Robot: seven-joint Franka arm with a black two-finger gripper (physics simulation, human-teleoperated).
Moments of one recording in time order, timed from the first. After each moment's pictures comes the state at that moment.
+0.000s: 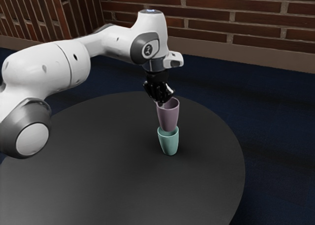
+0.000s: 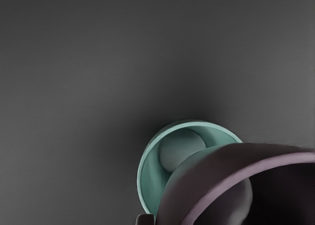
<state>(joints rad) -0.32 0.60 0.18 -1.21 -0.11 1.76 0.05</state>
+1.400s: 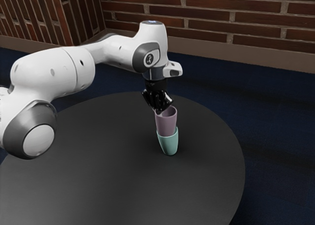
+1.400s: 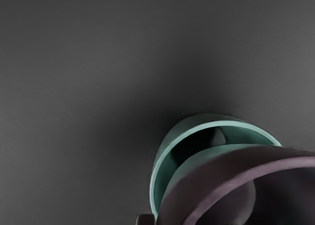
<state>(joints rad) -0.30 0.64 0.18 -1.23 -0.11 1.77 0.05</state>
